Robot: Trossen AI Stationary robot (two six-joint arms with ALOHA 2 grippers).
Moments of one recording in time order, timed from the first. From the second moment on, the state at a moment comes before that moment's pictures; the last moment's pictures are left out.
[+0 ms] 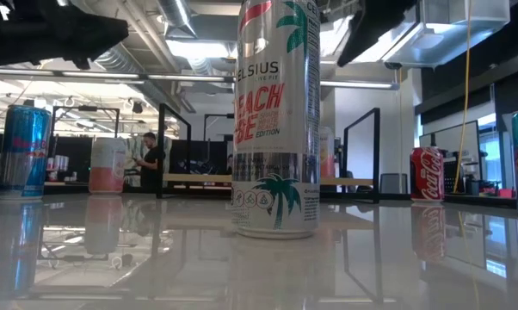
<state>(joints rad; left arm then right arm) 0.09 0.03 0.03 0.41 -0.33 0.19 0.04 1.32 1.28 -0.87 0.25 -0.02</state>
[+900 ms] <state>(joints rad) 0.35 0.83 1.05 -0.76 -0.74 -0.10 0.04 1.23 1.20 -0.87 0.32 0.05</state>
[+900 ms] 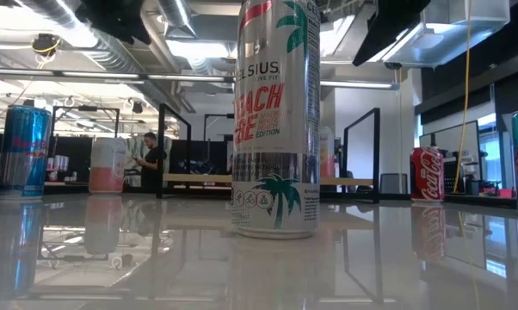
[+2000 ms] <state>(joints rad) 0.89 1.27 1.19 -1.11 -0.35 -0.04 0.04 1.23 1.20 -0.89 0.33 0.05</state>
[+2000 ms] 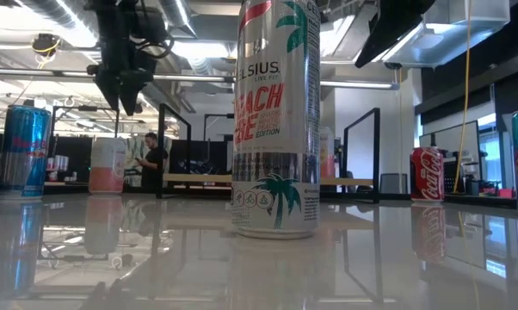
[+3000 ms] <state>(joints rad) 1.00 1.46 1.16 -1.09 -0.32 -0.23 0.04 1.23 1.20 -0.89 0.32 0.05</state>
